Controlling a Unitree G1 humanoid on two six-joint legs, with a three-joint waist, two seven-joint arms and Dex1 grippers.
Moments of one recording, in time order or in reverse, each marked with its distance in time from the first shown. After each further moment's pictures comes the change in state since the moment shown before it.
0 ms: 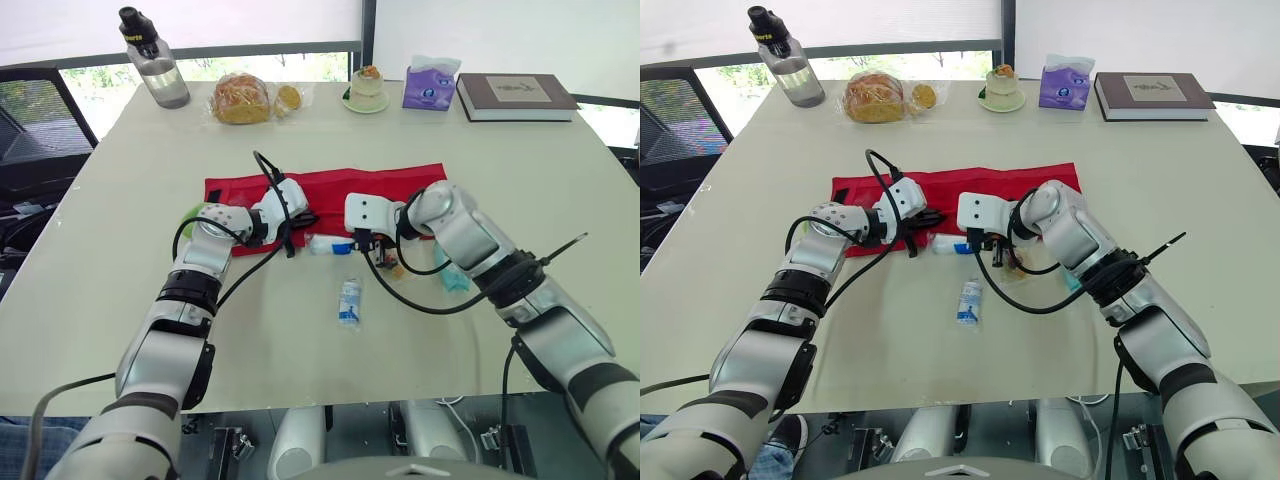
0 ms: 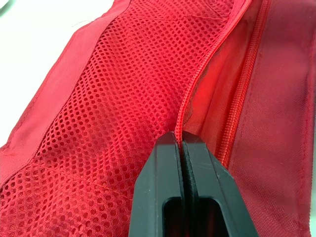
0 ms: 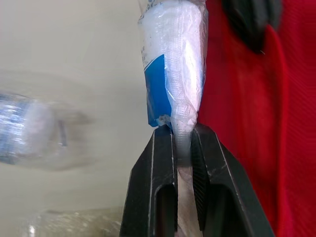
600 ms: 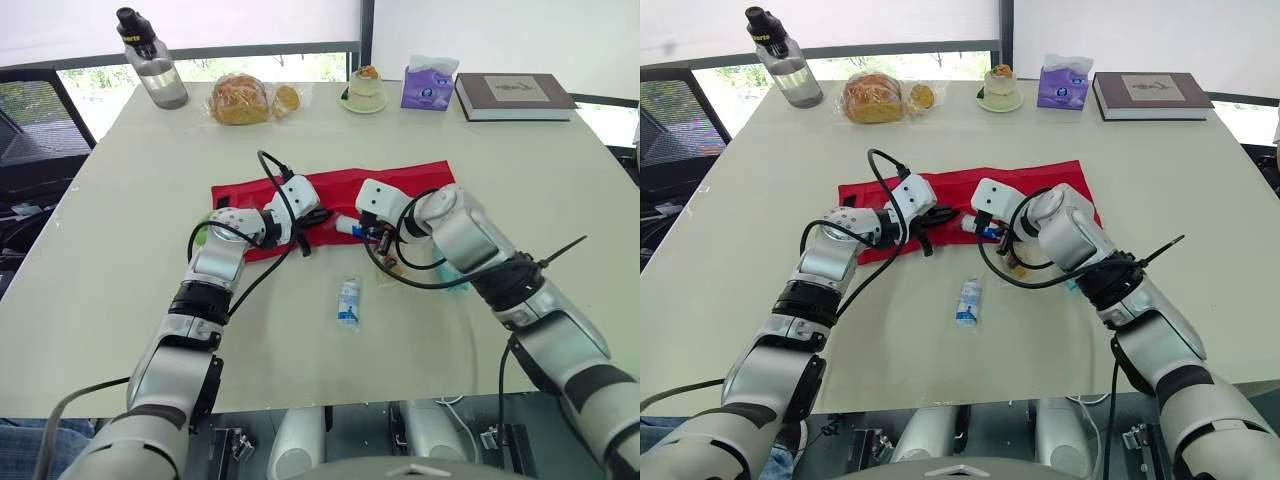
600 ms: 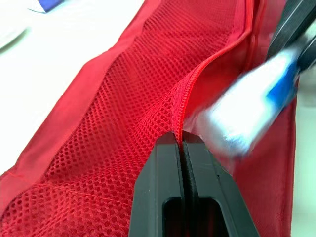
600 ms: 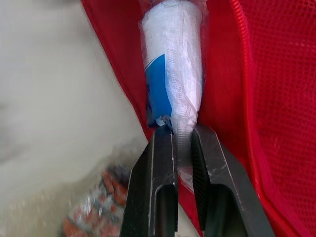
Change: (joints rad) left arm 0.096 -0.060 0.027 -0.263 -0.032 0.148 0.065; right arm 0.008 0.084 -0.039 -0.023 -0.020 0.339 -0.187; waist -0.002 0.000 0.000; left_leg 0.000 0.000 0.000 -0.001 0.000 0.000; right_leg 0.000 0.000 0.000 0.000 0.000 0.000
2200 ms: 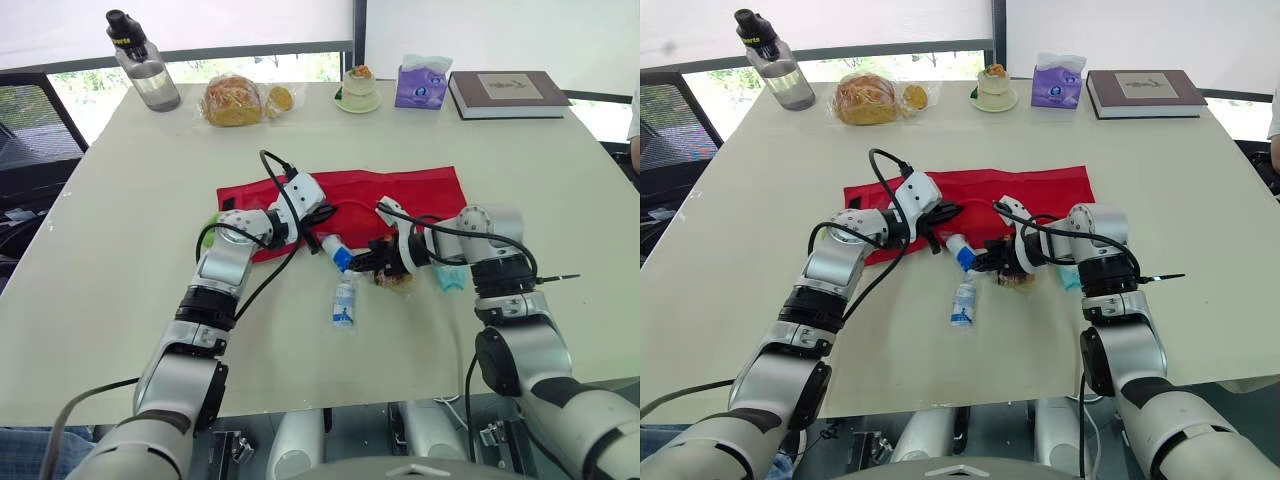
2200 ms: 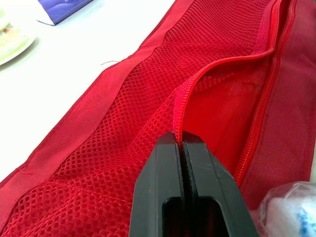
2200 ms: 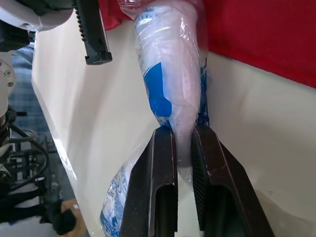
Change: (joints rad) left arm 0.009 -0.036 0.003 -0.044 -0.007 0.042 0.073; right arm 0.038 0.180 -0.598 0.181 0.599 0.632 -0.272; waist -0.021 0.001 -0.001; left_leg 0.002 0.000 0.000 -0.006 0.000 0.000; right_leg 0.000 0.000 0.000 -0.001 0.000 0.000
